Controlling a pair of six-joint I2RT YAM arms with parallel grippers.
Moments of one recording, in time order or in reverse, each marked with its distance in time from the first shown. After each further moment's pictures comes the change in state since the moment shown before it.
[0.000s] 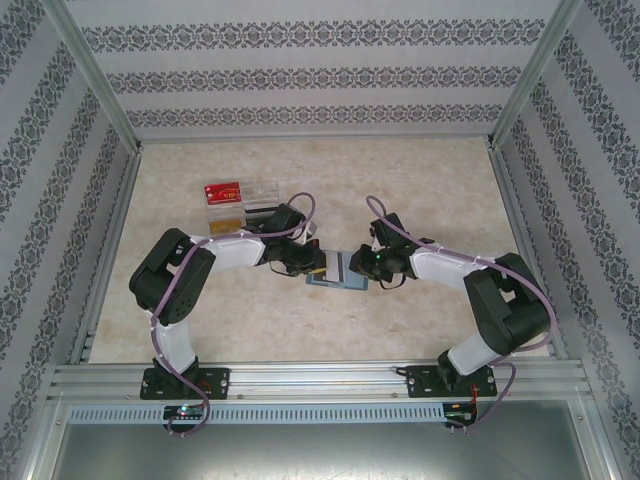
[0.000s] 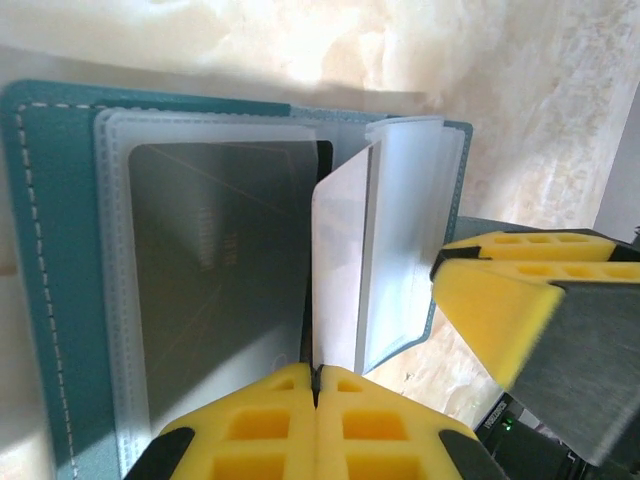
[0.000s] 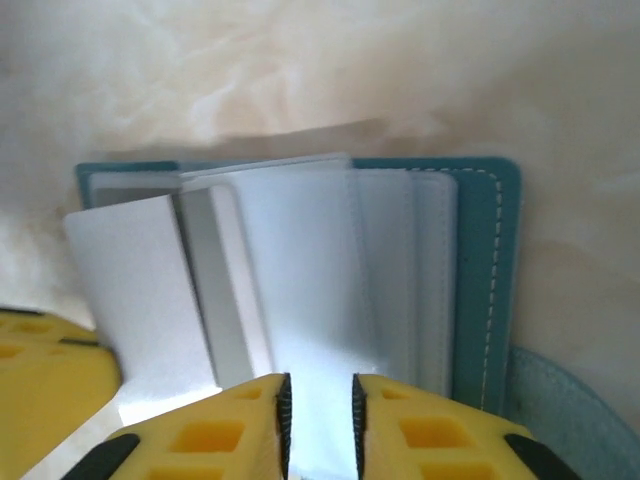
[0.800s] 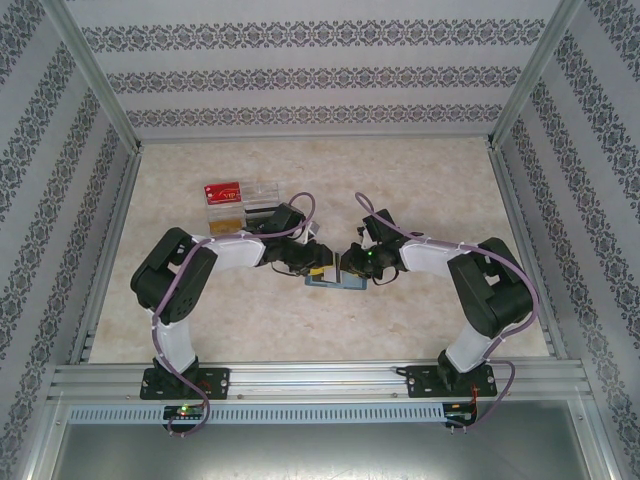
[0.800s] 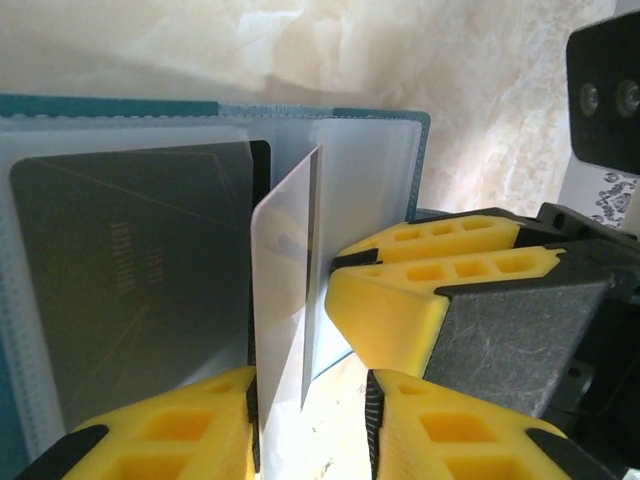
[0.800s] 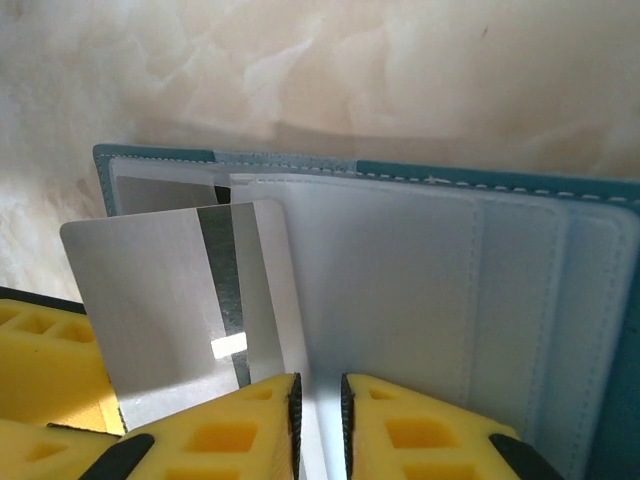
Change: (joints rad) left arm 0.000 0.021 -0.011 0.084 0.069 -0.058; right arm 0.015 0.139 0.073 0.027 -0.116 -0.021
